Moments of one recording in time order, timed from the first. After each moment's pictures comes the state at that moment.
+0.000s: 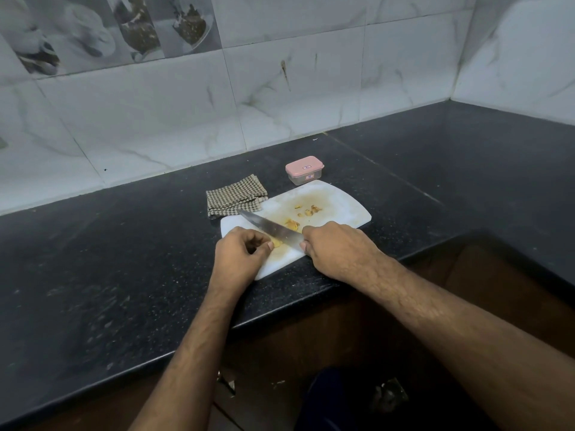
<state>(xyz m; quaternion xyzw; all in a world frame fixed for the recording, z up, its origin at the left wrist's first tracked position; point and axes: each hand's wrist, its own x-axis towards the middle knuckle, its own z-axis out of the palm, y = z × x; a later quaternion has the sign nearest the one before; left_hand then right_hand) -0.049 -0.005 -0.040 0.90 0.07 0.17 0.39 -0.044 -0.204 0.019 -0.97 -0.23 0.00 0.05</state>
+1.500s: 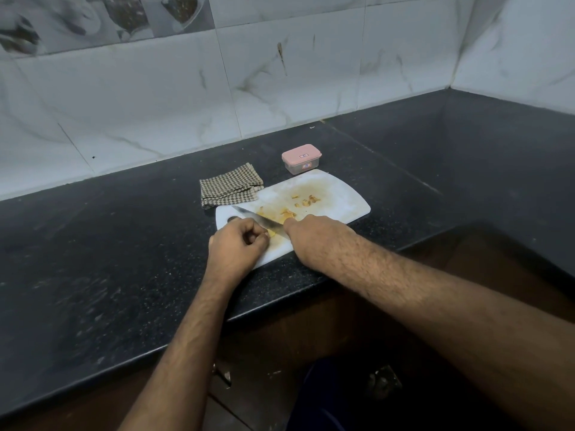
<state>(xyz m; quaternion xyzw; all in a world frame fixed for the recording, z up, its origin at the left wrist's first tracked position) -0.047 -0.001 -0.044 0.91 0.04 0.16 0.38 -0.042 -0.173 0.028 -0.97 -0.23 0.09 0.00</state>
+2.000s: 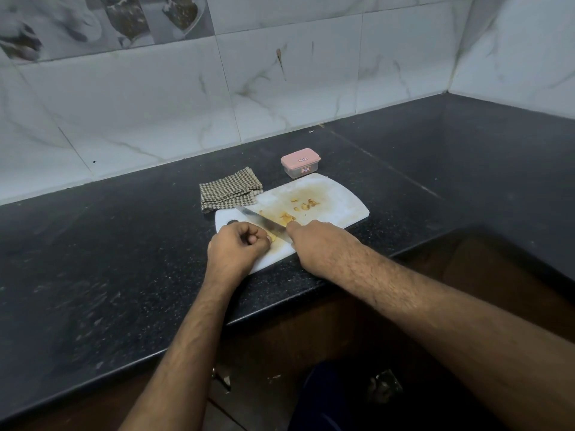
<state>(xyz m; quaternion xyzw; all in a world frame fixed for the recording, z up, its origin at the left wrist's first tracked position) -0.045 -0.005 -0.040 0.89 0.09 0.14 0.43 -0.042 -0.181 0.018 -0.97 -0.23 0.06 0.03</state>
